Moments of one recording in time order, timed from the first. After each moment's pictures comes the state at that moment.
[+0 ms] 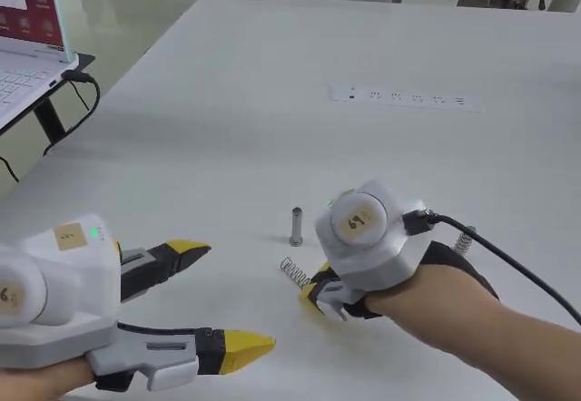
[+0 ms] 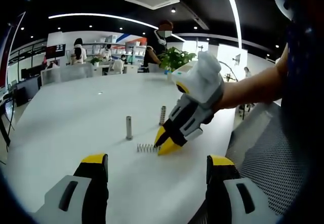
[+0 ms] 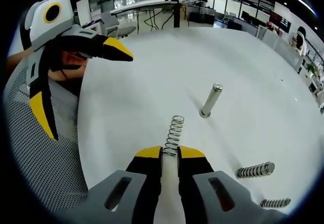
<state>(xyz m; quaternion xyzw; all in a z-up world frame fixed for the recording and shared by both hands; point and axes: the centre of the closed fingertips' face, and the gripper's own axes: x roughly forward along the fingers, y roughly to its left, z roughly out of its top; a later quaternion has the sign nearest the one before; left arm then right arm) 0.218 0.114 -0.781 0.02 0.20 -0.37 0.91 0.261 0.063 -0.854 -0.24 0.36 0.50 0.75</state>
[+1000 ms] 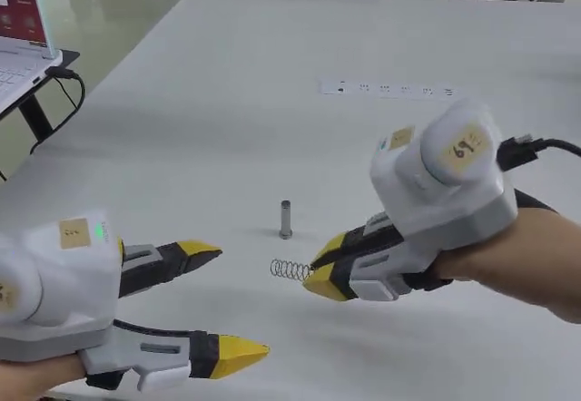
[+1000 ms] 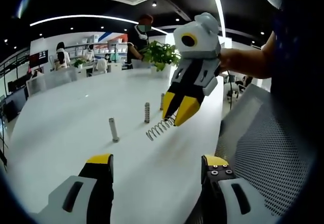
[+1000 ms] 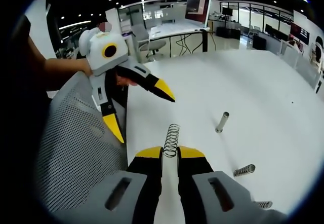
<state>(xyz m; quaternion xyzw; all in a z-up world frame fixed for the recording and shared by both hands) 0.208 0.095 -0.780 0.07 0.20 -0.43 0.88 0.216 0.050 -0.768 -0.20 0.31 0.62 0.69</state>
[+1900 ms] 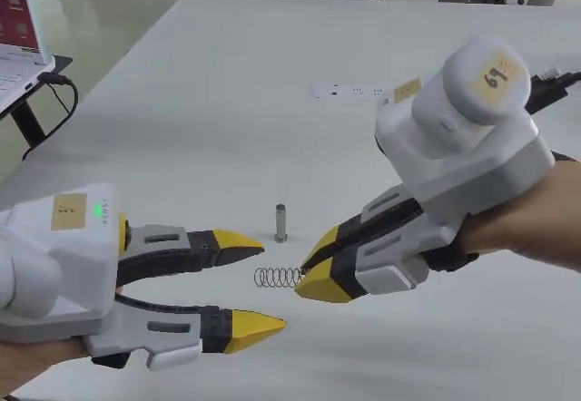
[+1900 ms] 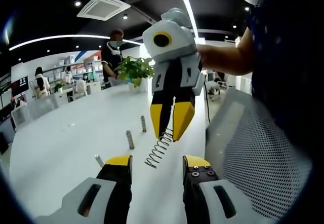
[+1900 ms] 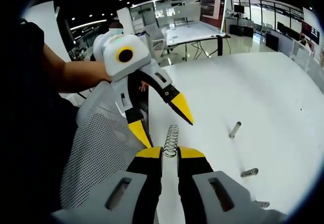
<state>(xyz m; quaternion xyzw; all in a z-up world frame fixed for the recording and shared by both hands) 0.200 0.058 -0.737 0.12 0.13 -0.52 0.84 0.191 0.053 -0.733 -0.19 0.34 0.65 0.65</state>
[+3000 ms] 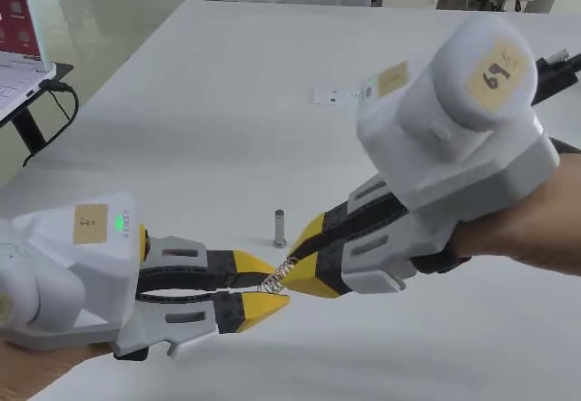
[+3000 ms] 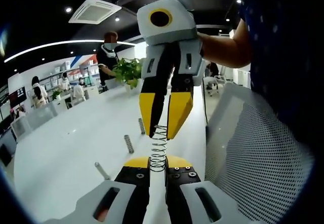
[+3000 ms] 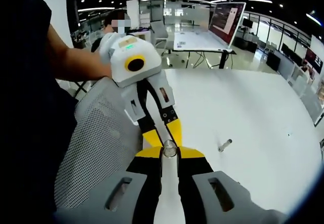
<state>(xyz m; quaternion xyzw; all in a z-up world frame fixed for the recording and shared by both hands) 0.200 0.049 -0.736 0.15 0.11 -0.52 0.83 0.186 0.062 -0.712 -0.28 0.26 0.66 0.65</state>
